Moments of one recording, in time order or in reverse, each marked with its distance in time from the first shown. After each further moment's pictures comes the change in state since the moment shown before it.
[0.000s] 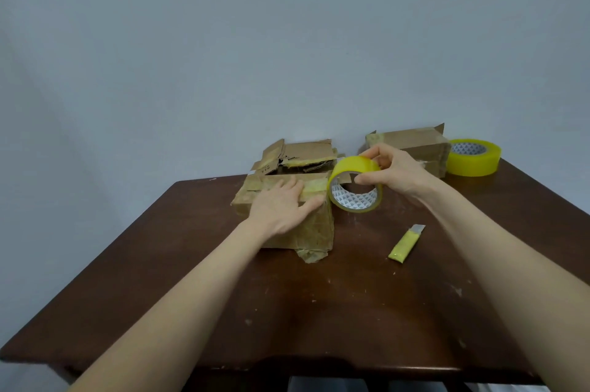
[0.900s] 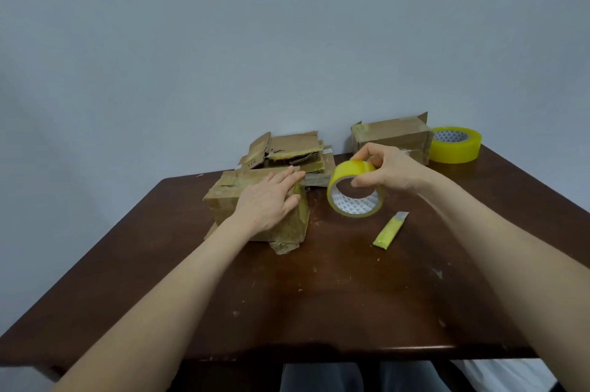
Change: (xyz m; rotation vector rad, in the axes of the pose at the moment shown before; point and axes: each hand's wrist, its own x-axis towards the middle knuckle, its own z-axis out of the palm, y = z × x) left_hand 0.009 -0.007 0.018 0.079 0.137 0.191; right_hand -0.012 0.011 -0.016 -0.169 -0.102 0.006
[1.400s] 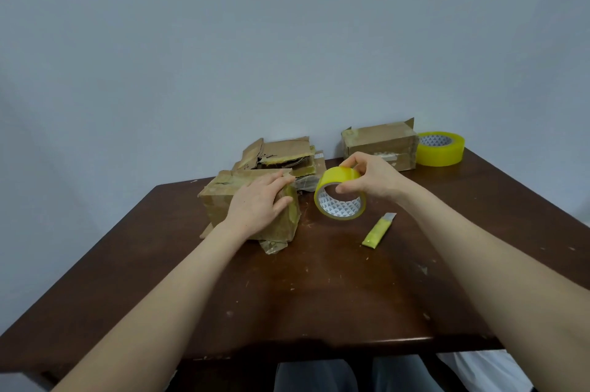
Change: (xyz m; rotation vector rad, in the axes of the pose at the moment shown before) left_hand -0.006 0.000 -0.001 -0.049 0.129 0.015; right_hand -0.005 0.003 0.013 -0.030 0.078 0.020
